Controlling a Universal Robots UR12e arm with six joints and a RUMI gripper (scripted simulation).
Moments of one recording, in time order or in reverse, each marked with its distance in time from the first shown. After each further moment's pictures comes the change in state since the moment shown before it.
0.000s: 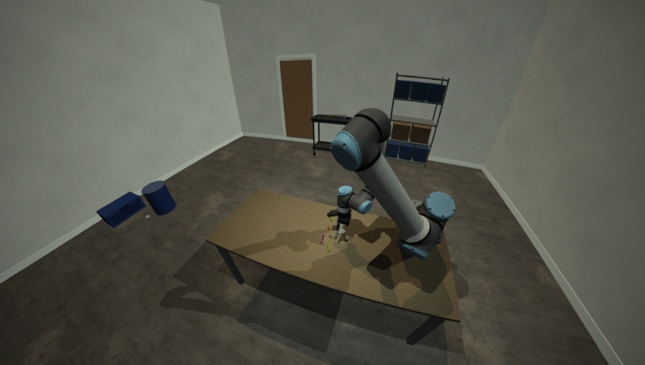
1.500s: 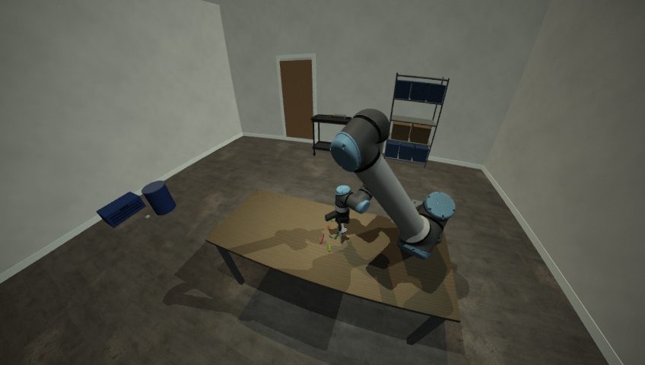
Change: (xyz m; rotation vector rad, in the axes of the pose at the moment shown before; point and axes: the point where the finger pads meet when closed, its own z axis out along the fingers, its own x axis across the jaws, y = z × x) arm -0.005 -0.012 0.000 0.001 0.006 -0.482
